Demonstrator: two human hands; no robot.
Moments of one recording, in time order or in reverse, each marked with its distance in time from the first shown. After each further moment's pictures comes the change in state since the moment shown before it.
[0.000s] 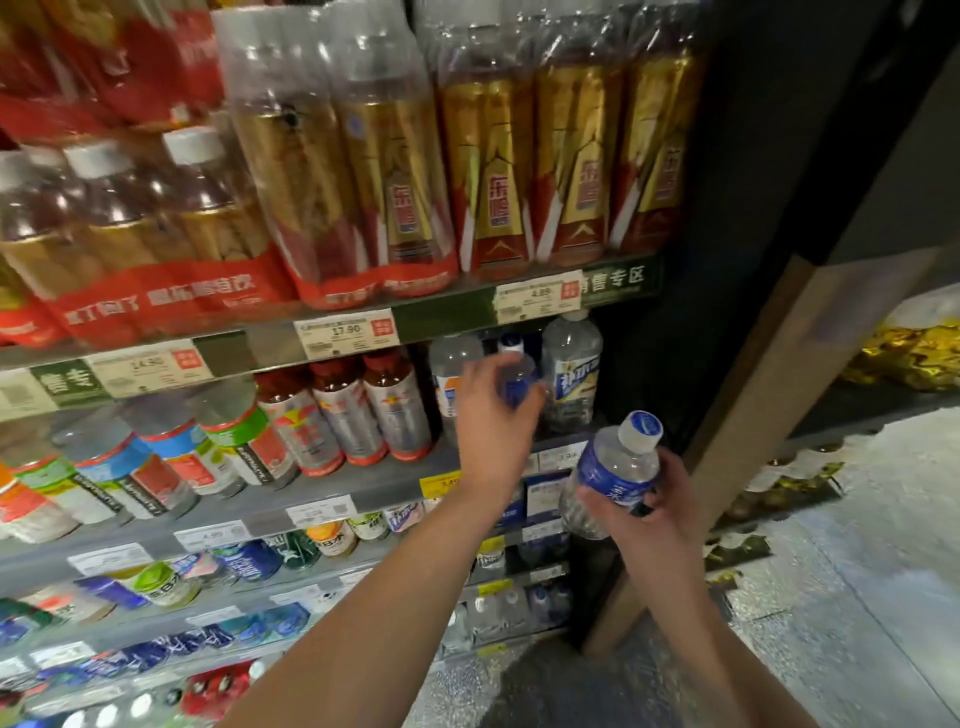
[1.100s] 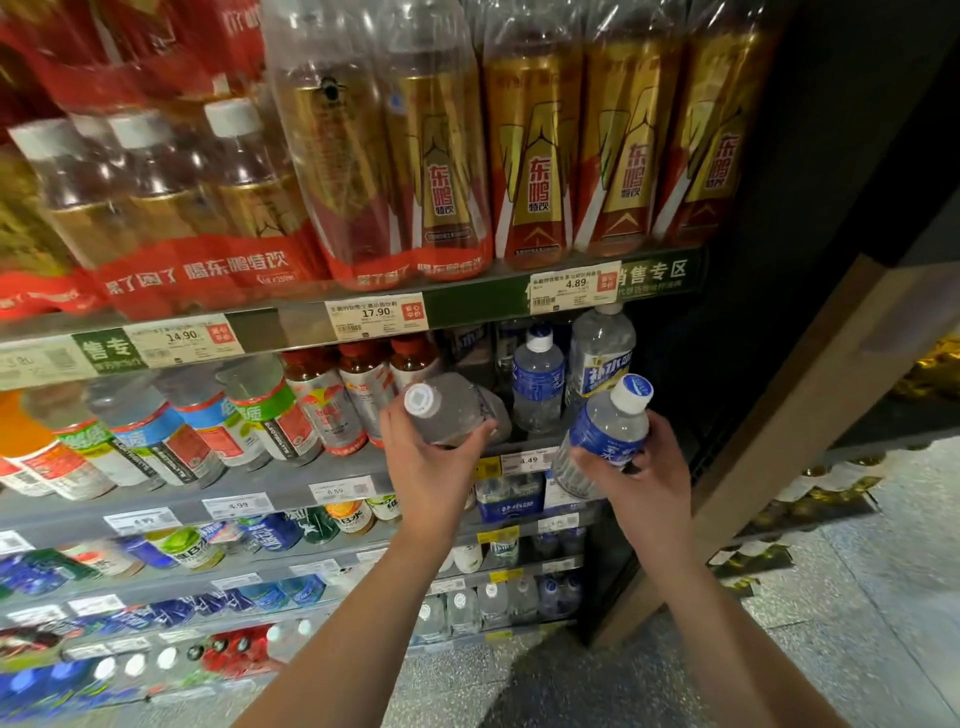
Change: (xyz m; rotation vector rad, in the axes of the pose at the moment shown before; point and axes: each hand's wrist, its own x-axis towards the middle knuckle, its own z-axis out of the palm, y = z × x) left_hand -0.030 -0.068 -0.057 0.040 0.313 -0.089; right_hand 0.031 -0.002 0.030 0.014 -0.111 -0.025
